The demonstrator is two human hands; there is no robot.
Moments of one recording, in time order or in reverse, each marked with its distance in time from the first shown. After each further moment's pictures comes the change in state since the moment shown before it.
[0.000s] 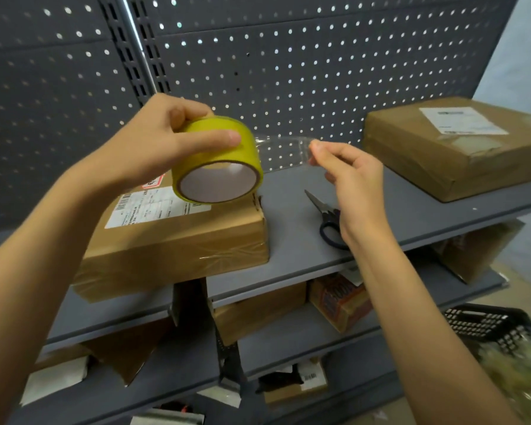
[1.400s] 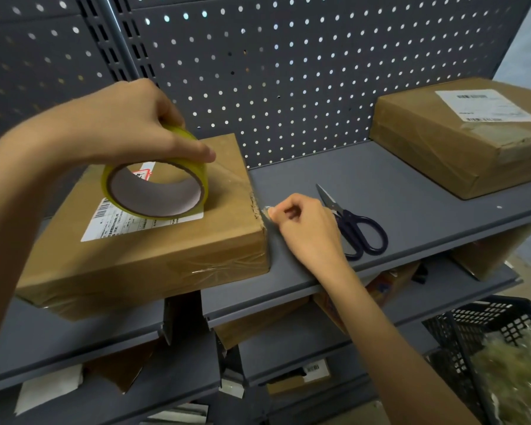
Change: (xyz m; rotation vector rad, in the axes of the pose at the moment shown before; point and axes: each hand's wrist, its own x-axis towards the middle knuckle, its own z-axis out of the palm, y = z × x) left_hand 0.027 0.000 -0.014 0.518 -0.092 -0.314; right_hand -0.009 0.061 0.023 -0.796 -0.241 0.125
